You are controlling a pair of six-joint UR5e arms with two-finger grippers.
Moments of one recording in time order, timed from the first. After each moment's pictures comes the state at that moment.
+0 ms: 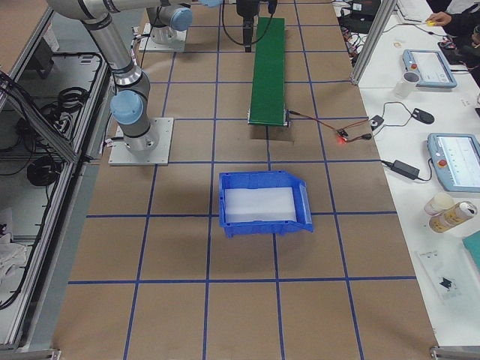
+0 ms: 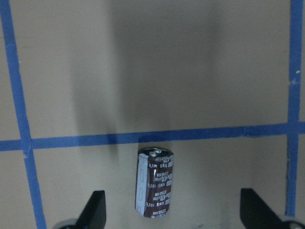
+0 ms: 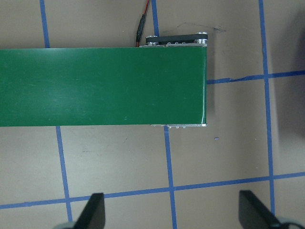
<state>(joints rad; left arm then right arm) -0.67 -2.18 -1.48 -1.04 1.60 0.97 1.62 -1.66 1.56 -1.54 -1.60 0.14</state>
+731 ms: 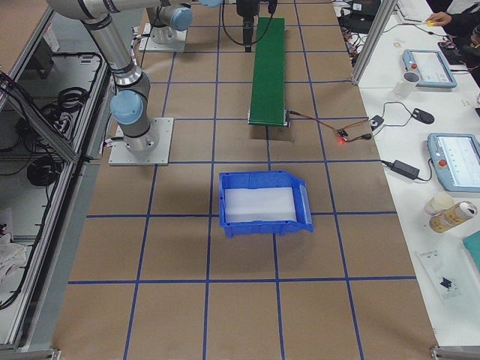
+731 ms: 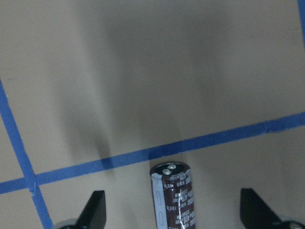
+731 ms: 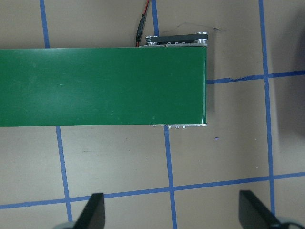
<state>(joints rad) -0.67 -2.22 -1.48 -0.97 1.61 1.14 1.62 -1.66 1.56 -1.54 -1.60 0.14</state>
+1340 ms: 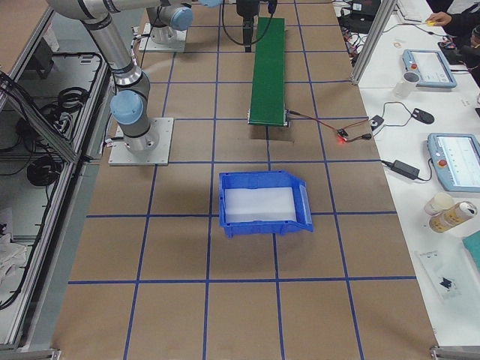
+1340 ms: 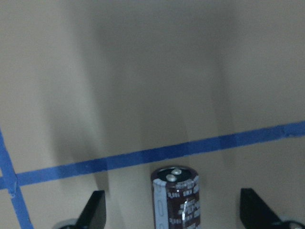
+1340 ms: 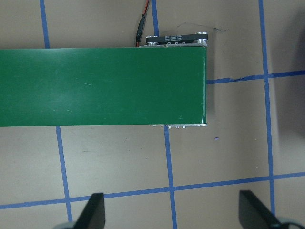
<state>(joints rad) -0.66 -2.25 -1.48 -0.96 1.61 1.09 1.62 -1.66 1.56 -1.54 -1.60 0.14</state>
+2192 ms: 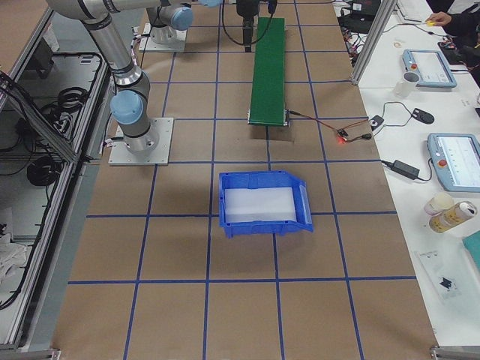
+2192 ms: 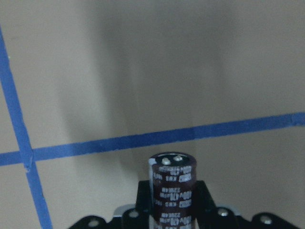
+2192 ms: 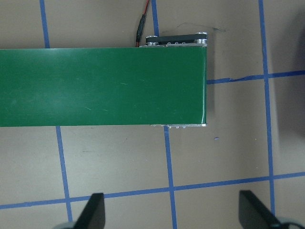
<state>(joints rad) -0.65 -2.22 -1.48 -0.98 1.61 1.05 1.62 -1.66 1.56 -1.54 -1.60 0.14</state>
